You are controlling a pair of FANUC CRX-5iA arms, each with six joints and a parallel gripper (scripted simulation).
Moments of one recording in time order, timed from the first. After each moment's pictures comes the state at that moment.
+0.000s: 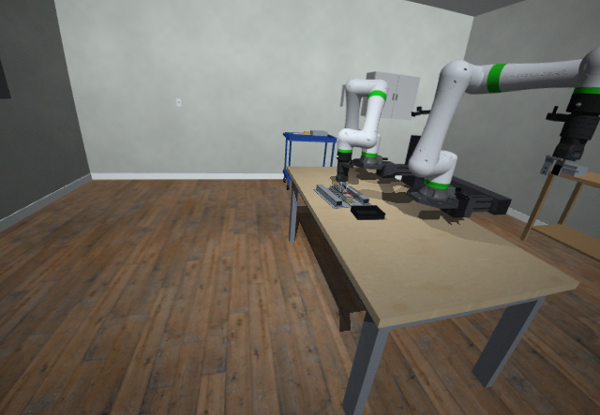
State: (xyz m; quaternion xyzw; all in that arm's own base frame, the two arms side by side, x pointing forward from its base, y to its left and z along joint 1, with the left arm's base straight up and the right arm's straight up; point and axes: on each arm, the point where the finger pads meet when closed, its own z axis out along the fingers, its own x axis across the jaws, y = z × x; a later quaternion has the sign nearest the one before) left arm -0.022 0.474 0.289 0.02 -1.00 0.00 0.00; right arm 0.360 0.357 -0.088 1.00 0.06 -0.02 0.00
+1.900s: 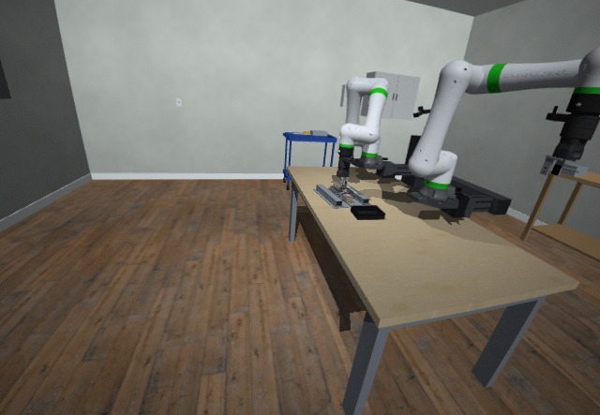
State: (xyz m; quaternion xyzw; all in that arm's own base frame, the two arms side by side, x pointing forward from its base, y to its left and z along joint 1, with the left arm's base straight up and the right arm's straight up) left arm -0.022 0.474 0.289 0.02 -1.00 0.00 0.00; right arm 0.359 0.358 -0.057 1.00 0.06 0.00 0.00
